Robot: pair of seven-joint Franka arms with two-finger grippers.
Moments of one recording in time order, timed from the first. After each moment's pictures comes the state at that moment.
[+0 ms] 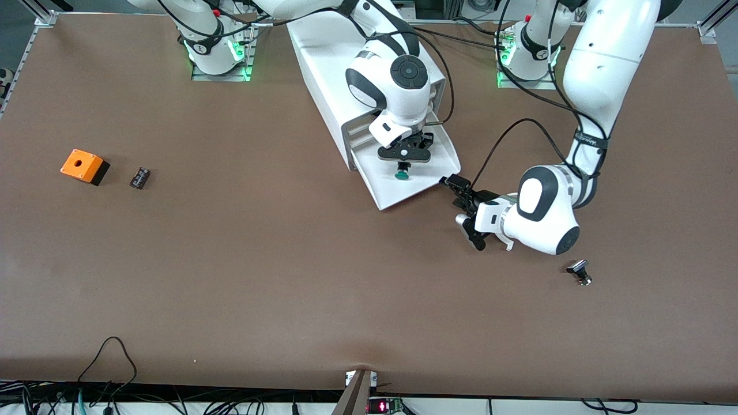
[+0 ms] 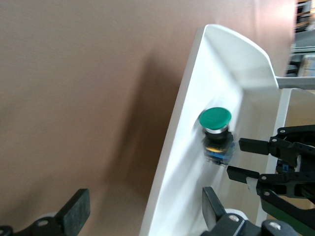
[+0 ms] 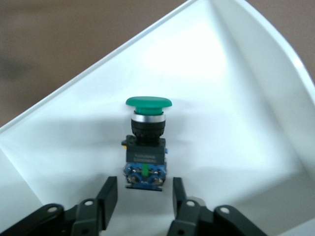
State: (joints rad) left arm -0.21 0.68 -0.04 -1.61 -0.68 1.73 0.72; right arm 0.91 0.75 0.08 -1.34 -0.01 2.10 1.07
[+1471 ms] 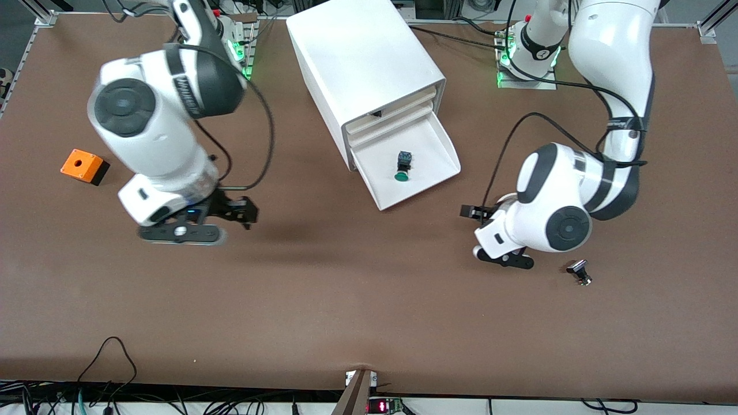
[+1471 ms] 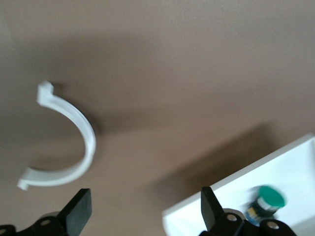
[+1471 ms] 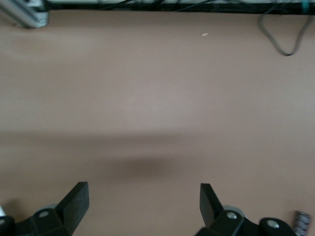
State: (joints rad) left arm -0.32 0.66 -0.04 -1.32 -0.18 1.66 -0.32; right arm 0.46 0.44 -0.17 -1.27 -0.03 1.82 0.37
